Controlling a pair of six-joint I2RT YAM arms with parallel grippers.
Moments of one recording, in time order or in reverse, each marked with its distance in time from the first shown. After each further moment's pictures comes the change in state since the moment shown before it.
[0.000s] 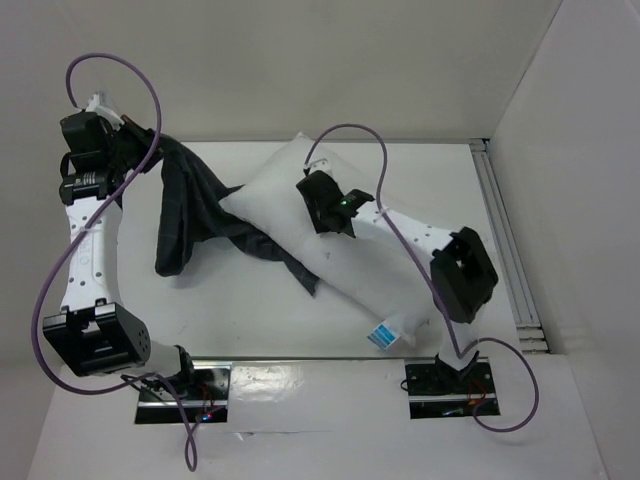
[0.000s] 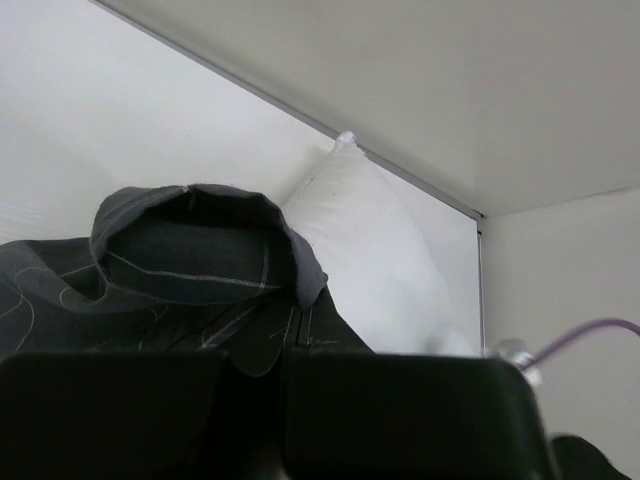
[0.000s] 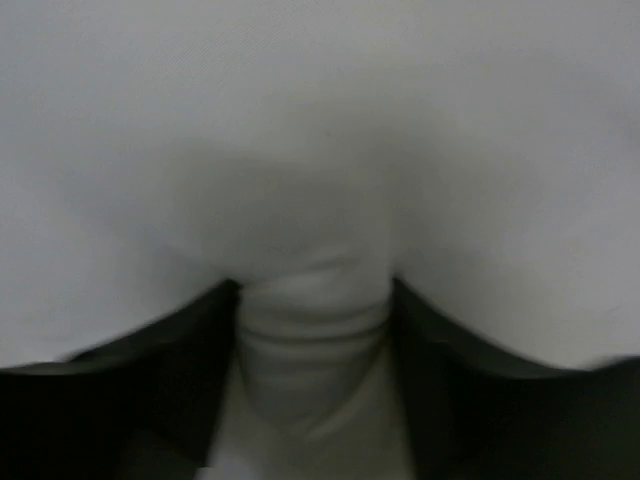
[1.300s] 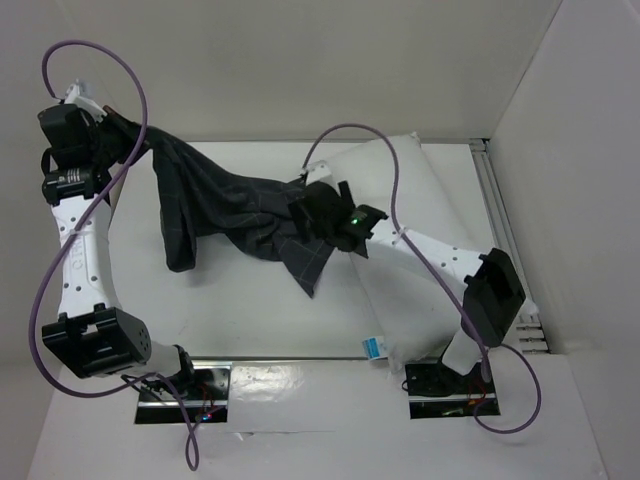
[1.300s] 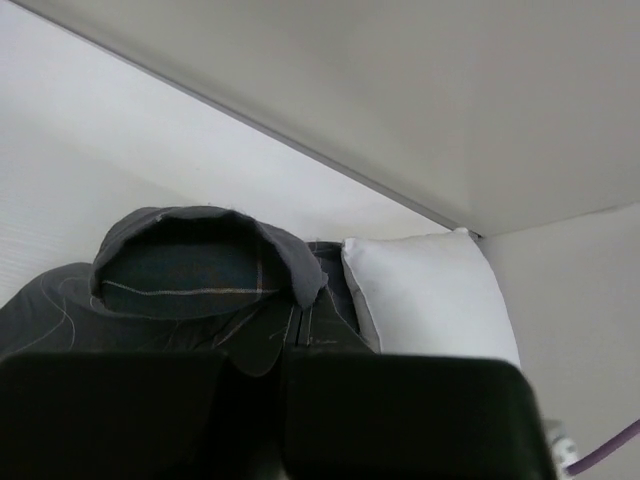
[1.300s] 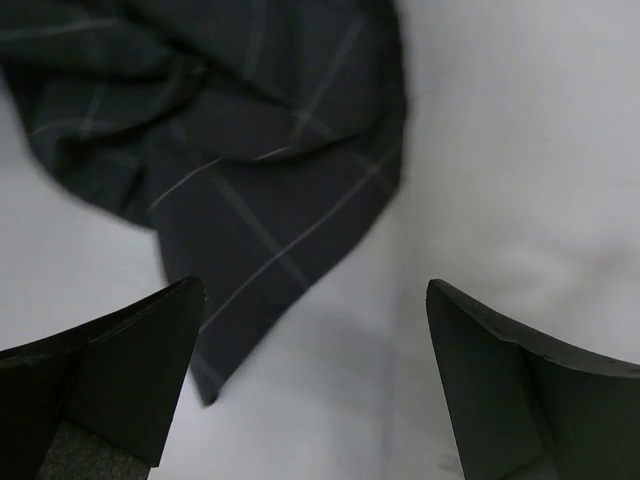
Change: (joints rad) left arm 0.051 -0.005 0.089 -0.046 0.014 0.021; right arm 0.073 -0.133 -0.097 0.061 0.097 0.015
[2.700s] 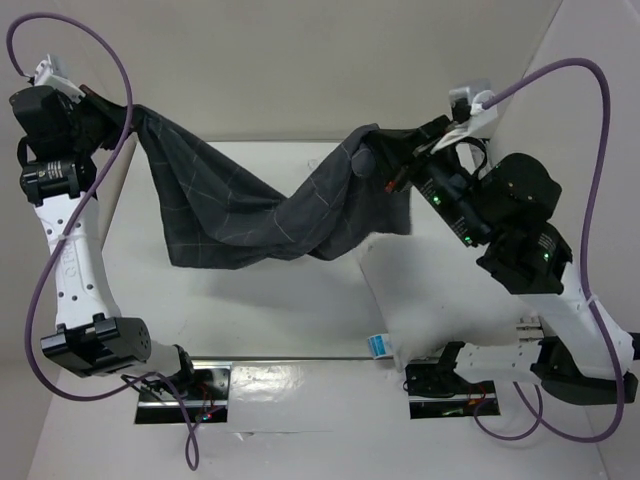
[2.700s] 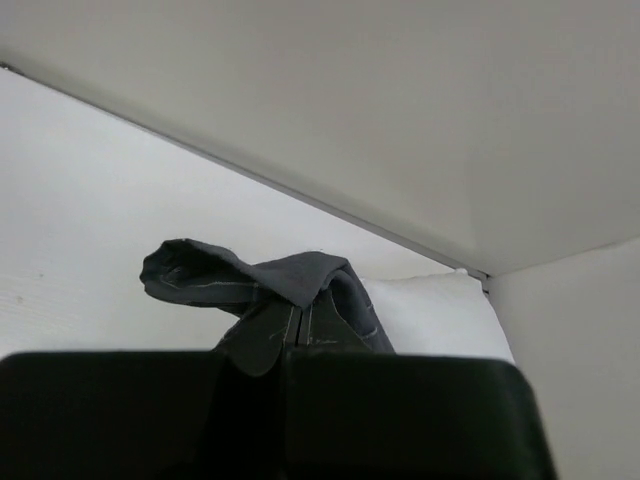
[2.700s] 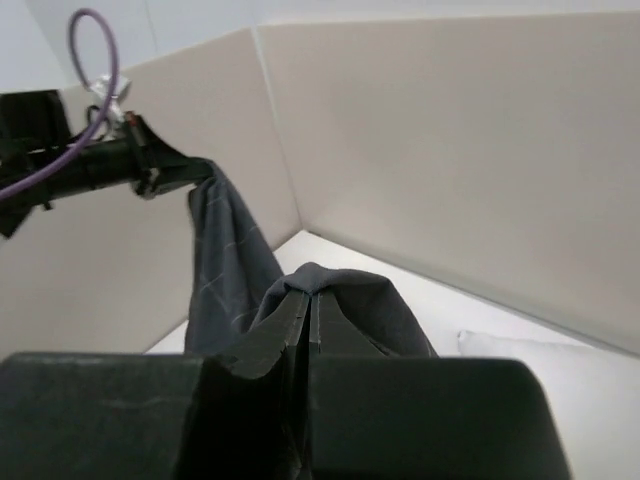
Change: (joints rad) left arm 0.014 0.014 0.203 -0.096 -0.061 0.030; right arm 0.134 -0.510 0.369 0.111 -0.216 -0.177
